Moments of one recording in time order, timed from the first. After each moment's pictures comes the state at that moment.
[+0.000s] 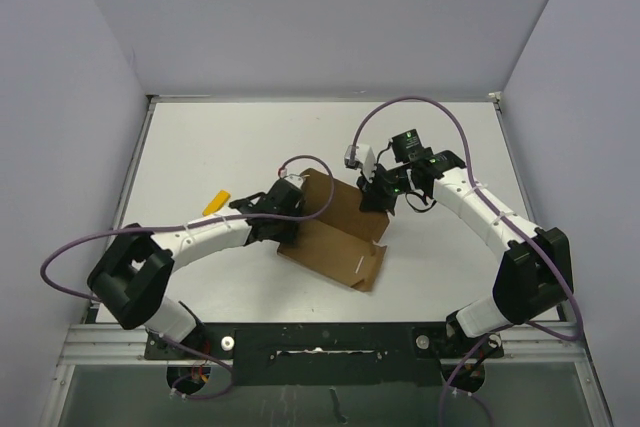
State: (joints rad) left arm -0.76 1.54 0.89 -0.39 -0.20 -0.42; right arm 0.43 1.48 1.19 -0.74 -0.59 -0.61
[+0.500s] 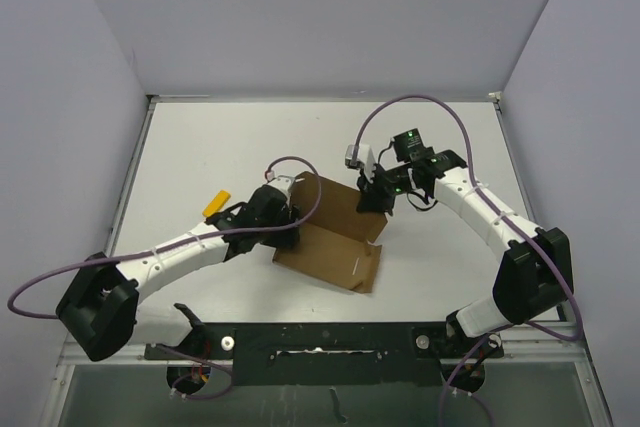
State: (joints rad) left arm -0.76 1.33 0.78 -0.34 -0.13 -0.47; right arm 0.42 1.48 1.19 -0.74 -0.68 -0.64
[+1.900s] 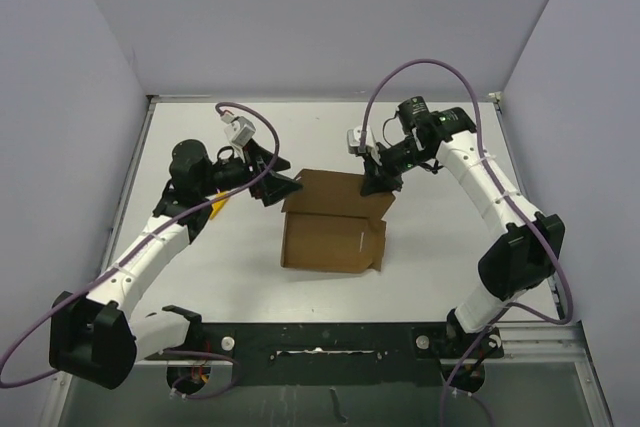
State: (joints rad) left arm -0.33 1.16 0.82 0.30 0.86 -0.39; right arm 0.37 1.62 1.63 -1.23 -0.85 -1.11
